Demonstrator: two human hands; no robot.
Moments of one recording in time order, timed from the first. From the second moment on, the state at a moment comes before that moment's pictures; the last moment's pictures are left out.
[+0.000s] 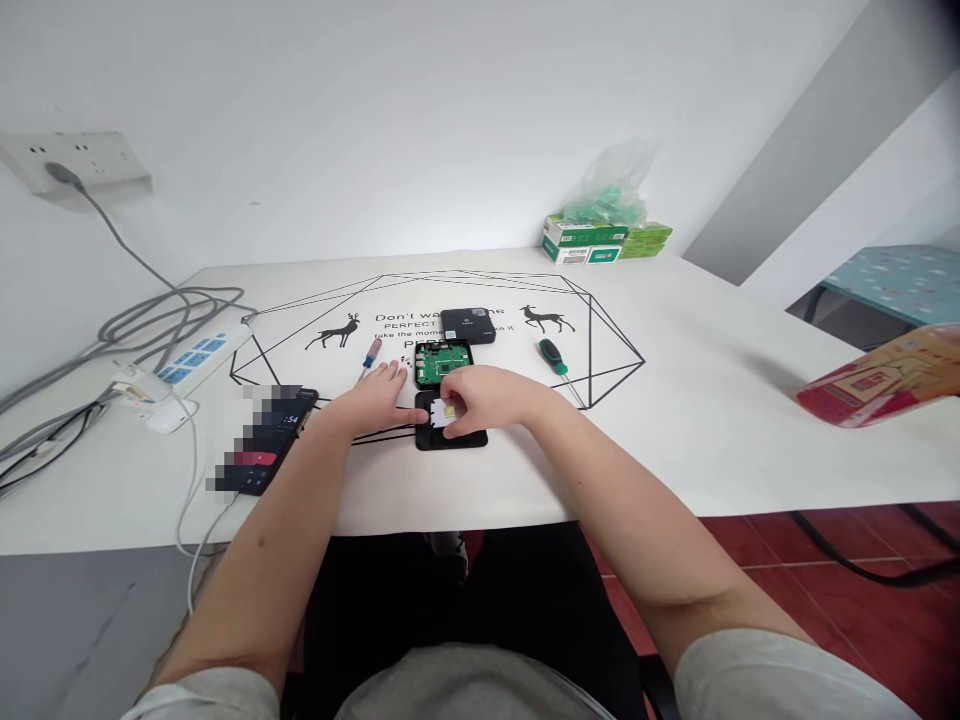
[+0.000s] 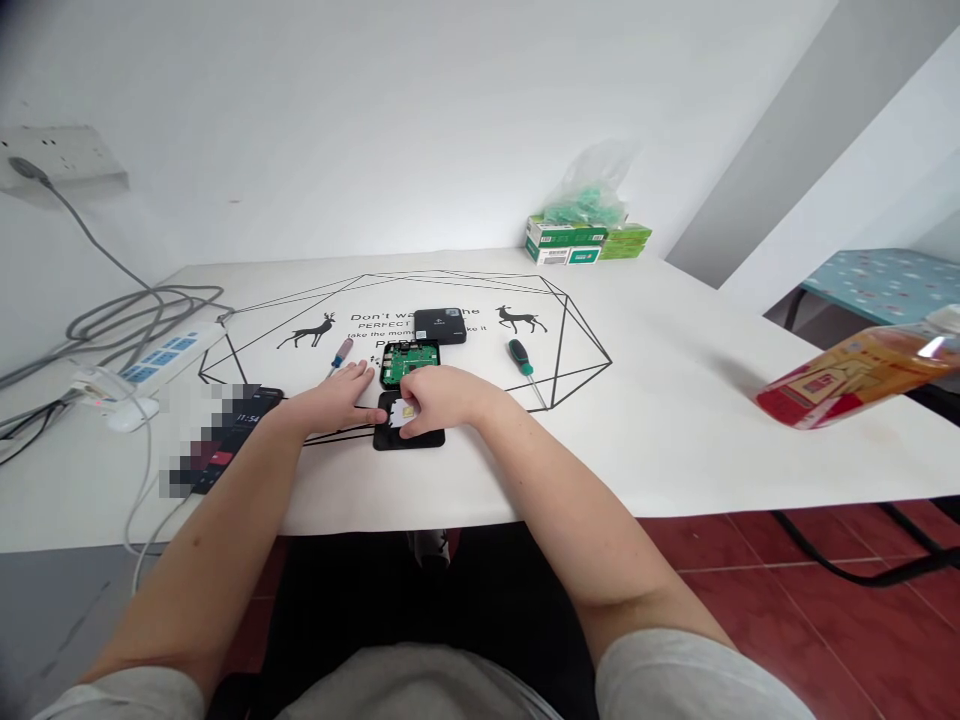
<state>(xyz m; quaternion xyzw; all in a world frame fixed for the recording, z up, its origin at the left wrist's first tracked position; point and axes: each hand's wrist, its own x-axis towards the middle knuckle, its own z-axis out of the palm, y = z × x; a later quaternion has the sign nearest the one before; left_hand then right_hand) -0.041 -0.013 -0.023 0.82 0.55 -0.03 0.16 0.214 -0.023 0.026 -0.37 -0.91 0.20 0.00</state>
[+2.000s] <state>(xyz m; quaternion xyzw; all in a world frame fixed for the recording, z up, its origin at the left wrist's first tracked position) -0.038 -0.017 -0.027 0.80 0.57 -0.01 0.18 0.248 0.015 0.014 -0.59 -0.78 0.05 0.20</state>
